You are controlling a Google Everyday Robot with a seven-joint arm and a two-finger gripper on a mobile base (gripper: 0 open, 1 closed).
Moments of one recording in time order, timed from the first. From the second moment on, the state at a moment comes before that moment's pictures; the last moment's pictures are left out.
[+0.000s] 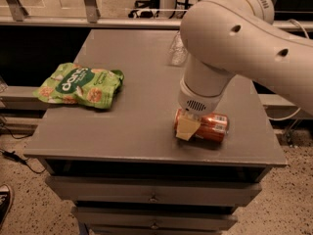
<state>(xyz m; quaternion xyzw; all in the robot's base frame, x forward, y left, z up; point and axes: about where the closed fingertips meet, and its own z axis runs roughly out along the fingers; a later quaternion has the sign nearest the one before) 0.471 -0.093 0.838 -0.56 0.82 -0.02 0.10</state>
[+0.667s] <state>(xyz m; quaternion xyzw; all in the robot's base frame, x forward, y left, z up) 0.506 -0.098 0.871 -0.55 0.82 0.02 0.18</state>
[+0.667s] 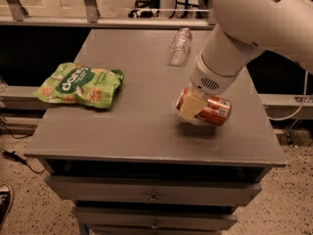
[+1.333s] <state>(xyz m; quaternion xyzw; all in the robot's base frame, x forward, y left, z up) 0.546 -0.084 0.937 -0.55 0.73 0.15 0.37</state>
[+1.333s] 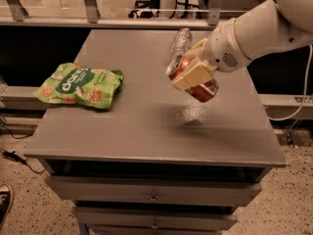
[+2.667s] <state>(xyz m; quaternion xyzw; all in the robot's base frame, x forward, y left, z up) 0.548 -0.080 0.969 -0.51 0.56 0.35 0.56</state>
